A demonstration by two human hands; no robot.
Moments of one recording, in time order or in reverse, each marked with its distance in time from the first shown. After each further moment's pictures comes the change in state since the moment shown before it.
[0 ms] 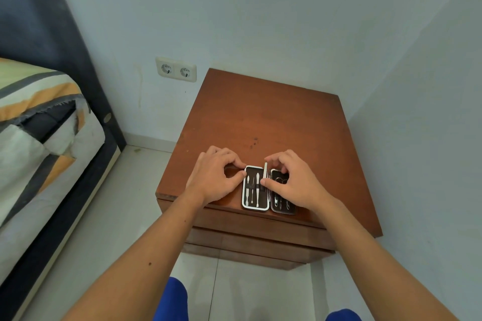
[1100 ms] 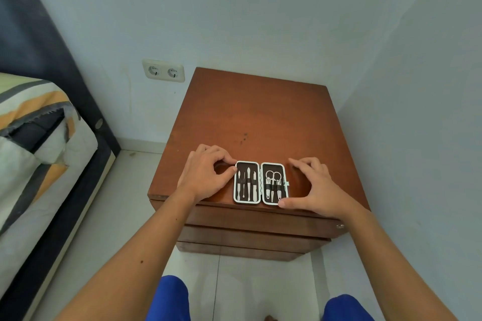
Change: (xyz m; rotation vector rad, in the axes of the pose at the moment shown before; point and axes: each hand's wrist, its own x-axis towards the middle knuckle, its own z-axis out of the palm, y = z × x) left_hand -0.001 0.002 -0.001 -0.041 0.007 -0.018; right_hand -0.059 0.029 -0.038 -0.020 -0.159 0.246
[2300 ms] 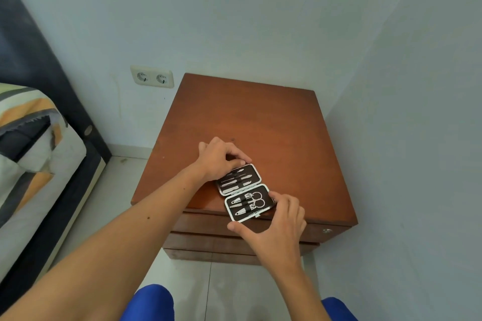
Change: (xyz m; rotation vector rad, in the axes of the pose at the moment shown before) left_hand 0.066 0.037 0.019 0.021 -0.290 -0.015; right_hand -0.052 -0.060 0.106 0.082 0.602 0.172
